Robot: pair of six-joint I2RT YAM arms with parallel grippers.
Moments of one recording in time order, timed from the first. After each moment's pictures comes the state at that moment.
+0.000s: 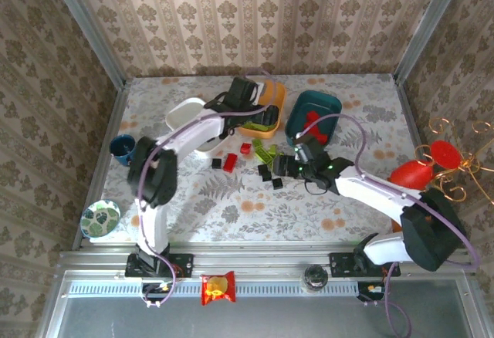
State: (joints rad) left arm -0.65 1.91 1.58 -0.34 0.10 -0.27; right arm 0.61 1.37 0.78 -0.27 0.01 0.62
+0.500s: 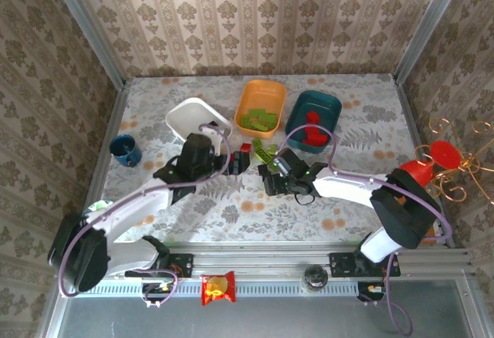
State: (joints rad) left arm -0.69 1.15 0.66 -0.05 0.10 -0.43; right arm 0.73 1.57 0.80 -0.30 0.07 0.52
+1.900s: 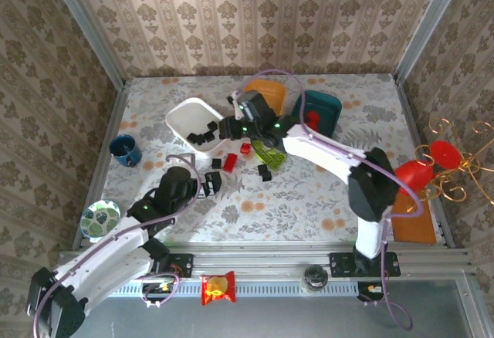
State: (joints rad) left arm -0.68 0.72 0.41 -0.28 -0.19 -0.56; right arm 0.73 1.91 1.61 -0.29 -0.09 0.44
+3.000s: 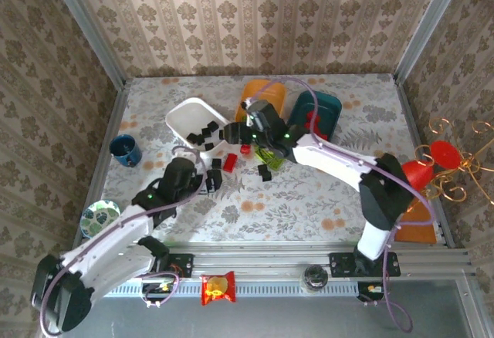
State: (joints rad) left arm -0.64 0.90 0.51 -0.31 -0.10 -0.50; right arm 0.72 1.72 1.32 -0.19 0.00 0.54
